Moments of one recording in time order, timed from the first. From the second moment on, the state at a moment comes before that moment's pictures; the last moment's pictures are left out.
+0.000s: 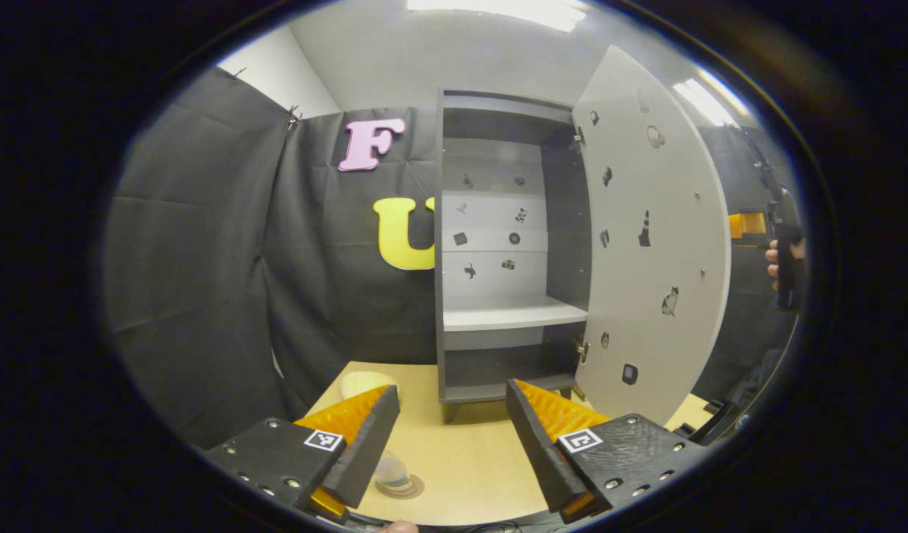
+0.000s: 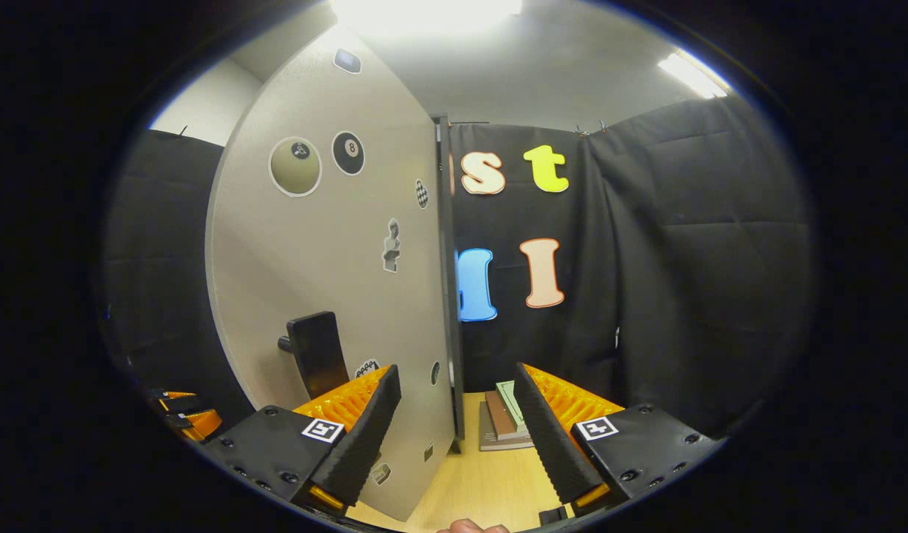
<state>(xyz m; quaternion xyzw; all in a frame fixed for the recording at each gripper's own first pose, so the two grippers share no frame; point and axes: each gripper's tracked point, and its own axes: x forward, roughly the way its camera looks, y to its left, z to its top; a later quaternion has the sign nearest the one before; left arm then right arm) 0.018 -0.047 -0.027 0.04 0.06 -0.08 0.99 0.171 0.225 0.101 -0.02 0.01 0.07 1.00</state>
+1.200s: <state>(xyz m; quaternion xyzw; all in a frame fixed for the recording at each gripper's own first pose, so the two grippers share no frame) 0.029 0.082 -0.036 -0.02 0.07 -0.02 1.00 0.224 0.410 0.076 0.01 0.07 0.19 0.98</state>
